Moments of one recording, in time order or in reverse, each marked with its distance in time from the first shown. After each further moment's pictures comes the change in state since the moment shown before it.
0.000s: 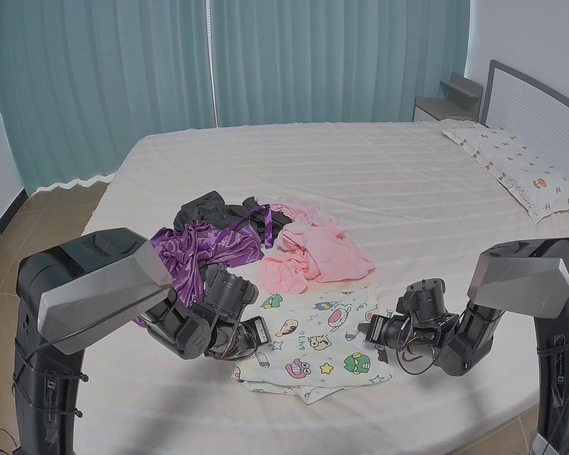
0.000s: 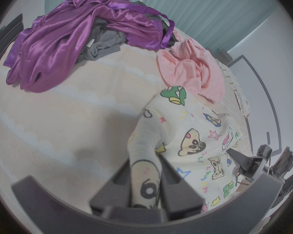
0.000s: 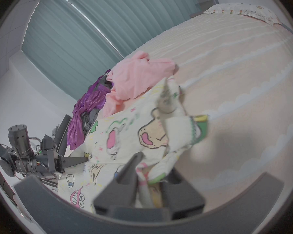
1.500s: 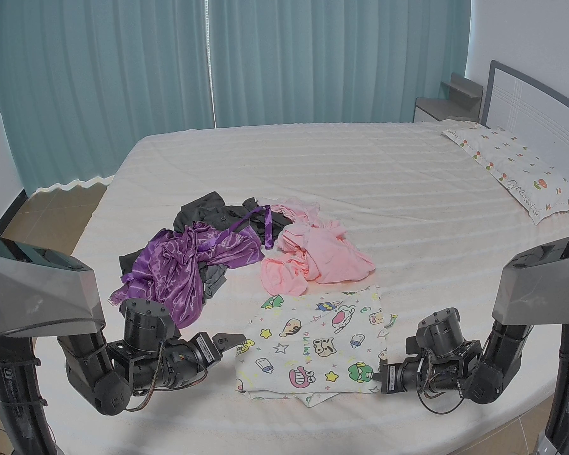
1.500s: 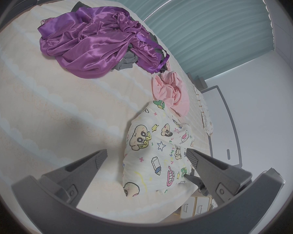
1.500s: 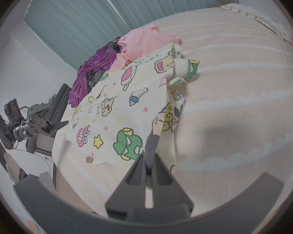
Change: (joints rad) left arm 0.095 -0.197 0.707 -0.799 -0.219 -0.173; right arm 0.087 -0.175 0.321 0.077 0.020 -0.143
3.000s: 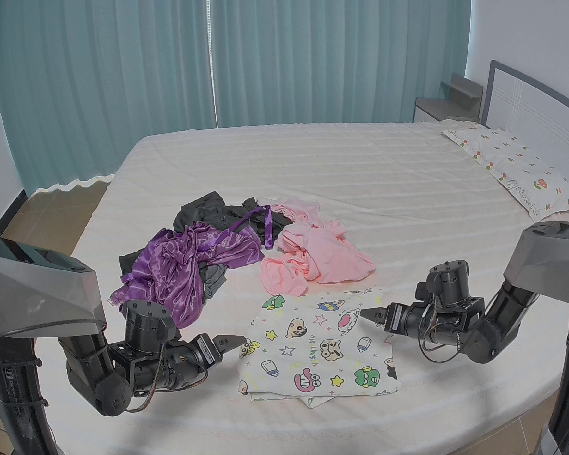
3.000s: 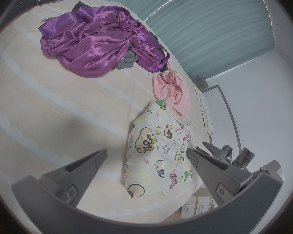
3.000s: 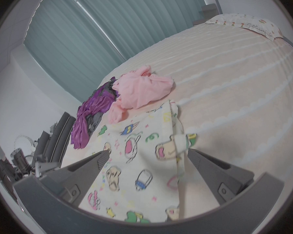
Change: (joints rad) left arm -0.005 0.004 0.002 0.000 0.009 0.003; right arm -0.130 0.024 -0.293 0.049 -0.013 0.076
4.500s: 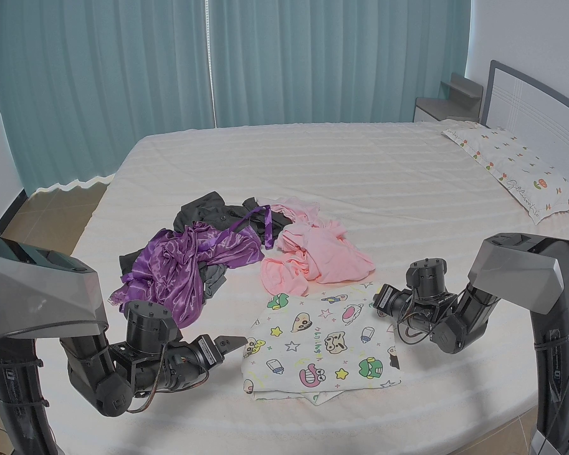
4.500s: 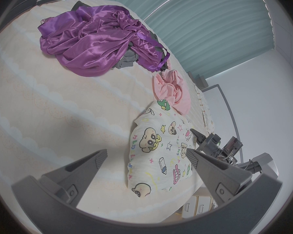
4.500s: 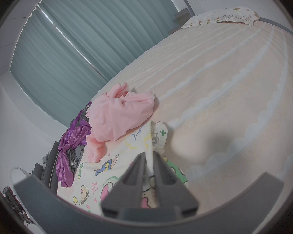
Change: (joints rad) left arm -0.005 0.004 -0.002 0.000 0.001 0.002; right arm -0.030 0.197 -0.218 -0.065 -0.147 0.165
